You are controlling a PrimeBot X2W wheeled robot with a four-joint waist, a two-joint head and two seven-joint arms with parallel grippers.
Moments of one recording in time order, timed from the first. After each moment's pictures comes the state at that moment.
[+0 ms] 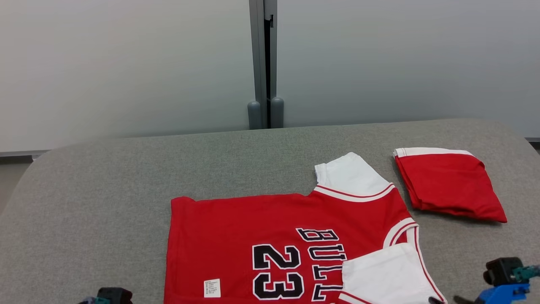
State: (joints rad) left arm 0.05 0.63 -0.66 0.10 -0.92 0.16 0.38; right arm 0.11 -0.38 0.10 0.20 0.63 0.13 0.58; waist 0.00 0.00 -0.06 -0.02
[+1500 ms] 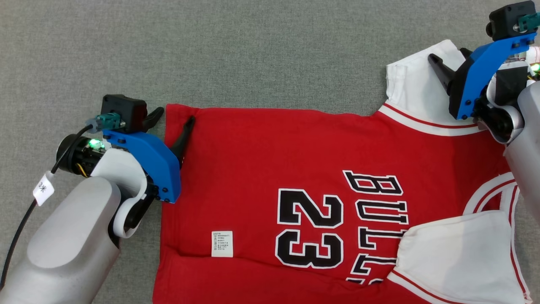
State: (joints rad) left arm -0.65 0.46 -0.66 0.31 -0.69 0.03 0.26; right arm -1.05 -0.39 0.44 0.91 0.54 0.13 0.30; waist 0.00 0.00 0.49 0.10
